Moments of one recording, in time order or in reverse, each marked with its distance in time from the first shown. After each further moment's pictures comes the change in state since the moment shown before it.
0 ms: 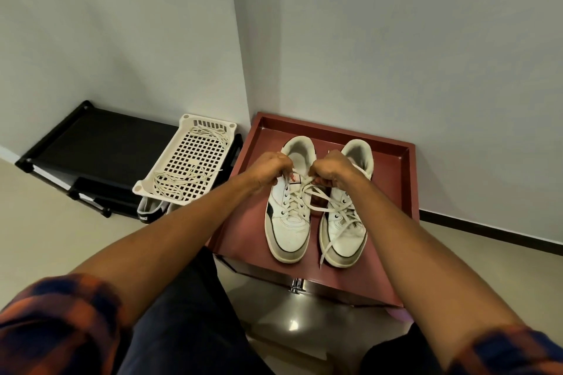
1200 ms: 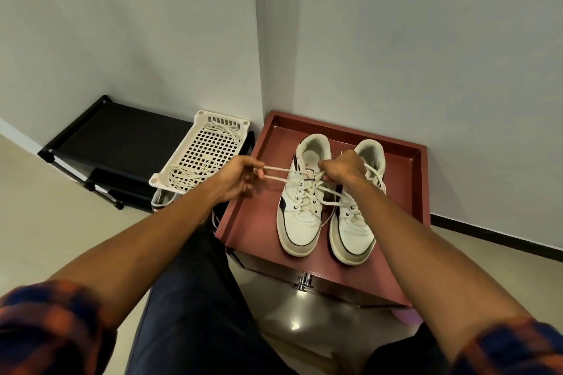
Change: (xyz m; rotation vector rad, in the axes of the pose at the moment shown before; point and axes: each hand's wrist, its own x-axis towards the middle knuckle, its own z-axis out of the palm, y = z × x) left_hand -0.036 -0.041 -0.077 -0.375 0.013 -0.127; right_hand -0.004 0.002 0.016 -0.046 0.274 -0.040
